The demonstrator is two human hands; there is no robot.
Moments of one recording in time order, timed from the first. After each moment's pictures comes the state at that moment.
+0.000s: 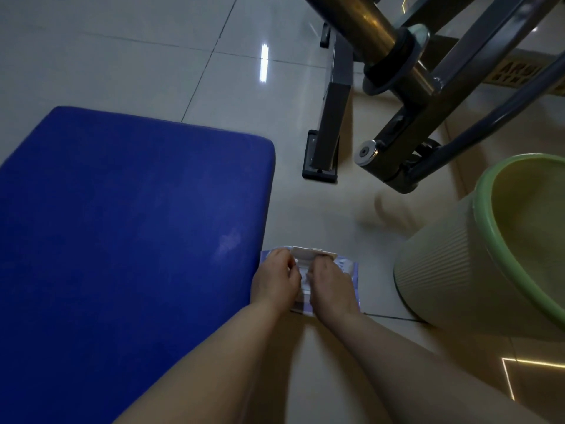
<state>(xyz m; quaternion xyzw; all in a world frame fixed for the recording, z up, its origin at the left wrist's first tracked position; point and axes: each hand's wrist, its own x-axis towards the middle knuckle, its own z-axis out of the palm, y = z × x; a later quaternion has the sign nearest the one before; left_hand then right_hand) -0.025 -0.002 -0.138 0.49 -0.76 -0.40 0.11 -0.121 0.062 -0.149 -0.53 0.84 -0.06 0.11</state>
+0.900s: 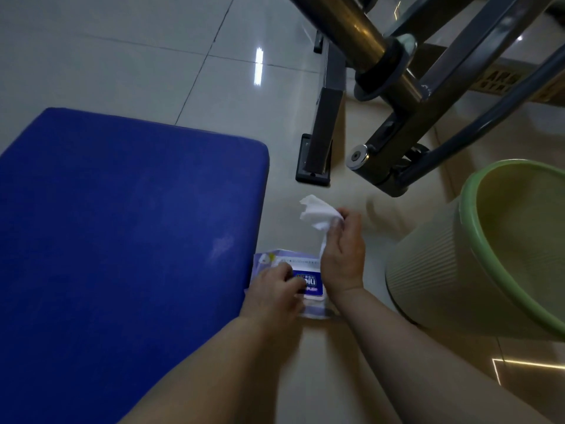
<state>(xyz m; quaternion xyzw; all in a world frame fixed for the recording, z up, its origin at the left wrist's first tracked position) -0.008 0.011 -0.152 0.29 -0.92 -0.26 0.06 -0.134 0.039 -0.082 -0.33 0.79 -0.51 0.12</state>
